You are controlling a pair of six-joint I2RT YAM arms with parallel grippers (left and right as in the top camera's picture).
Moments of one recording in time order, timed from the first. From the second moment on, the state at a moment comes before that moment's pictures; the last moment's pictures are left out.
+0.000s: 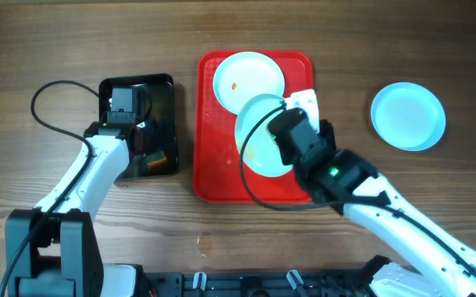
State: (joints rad) left arm -0.07 1.57 0.90 -0.56 -0.06 -0.42; right arm 0.72 1.31 0.99 -0.62 0.60 0.28
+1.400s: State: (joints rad) left arm -0.07 1.57 0.90 -0.56 -0.06 -0.42; right arm 0.96 1.31 0.99 -0.36 1.09 -0.18
